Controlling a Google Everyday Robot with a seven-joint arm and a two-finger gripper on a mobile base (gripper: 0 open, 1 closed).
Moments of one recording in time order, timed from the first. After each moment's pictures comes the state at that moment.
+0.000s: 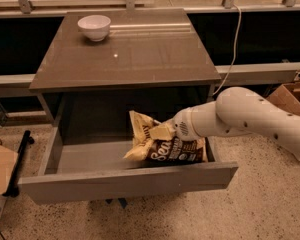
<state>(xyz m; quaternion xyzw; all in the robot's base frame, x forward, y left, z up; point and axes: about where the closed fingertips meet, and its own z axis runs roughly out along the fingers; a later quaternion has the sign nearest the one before) 0.556 -0.040 0.730 -0.30 0.86 0.27 0.32</state>
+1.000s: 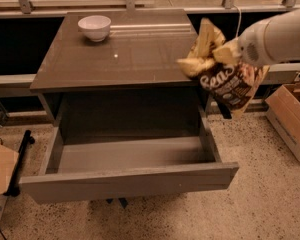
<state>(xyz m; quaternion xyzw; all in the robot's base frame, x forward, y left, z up) 0.606 -0.197 0.954 -0.30 0.83 0.04 0.46</state>
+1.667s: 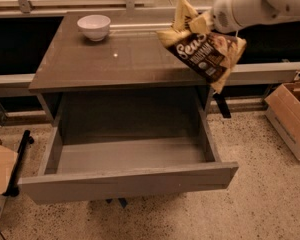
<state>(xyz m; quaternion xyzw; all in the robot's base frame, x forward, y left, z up) 0.725 -0.159 0.975 -0.34 0.80 0.08 0.48</state>
